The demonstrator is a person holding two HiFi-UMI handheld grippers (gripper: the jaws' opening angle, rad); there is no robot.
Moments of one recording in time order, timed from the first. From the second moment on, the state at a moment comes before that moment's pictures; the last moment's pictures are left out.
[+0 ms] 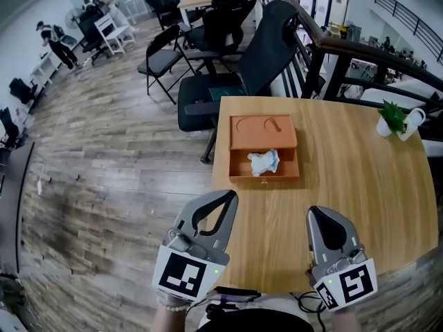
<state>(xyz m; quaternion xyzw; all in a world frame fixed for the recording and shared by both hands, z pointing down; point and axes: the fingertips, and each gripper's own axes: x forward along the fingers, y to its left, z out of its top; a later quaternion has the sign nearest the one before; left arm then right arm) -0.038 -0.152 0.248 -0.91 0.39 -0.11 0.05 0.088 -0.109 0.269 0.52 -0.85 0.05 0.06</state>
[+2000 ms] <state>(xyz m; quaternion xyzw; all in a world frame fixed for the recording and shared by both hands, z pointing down) -0.034 -0.104 0.252 -0.92 0.36 -0.14 0.05 0.068 -0.090 0.266 0.49 -0.86 0.00 0.10</state>
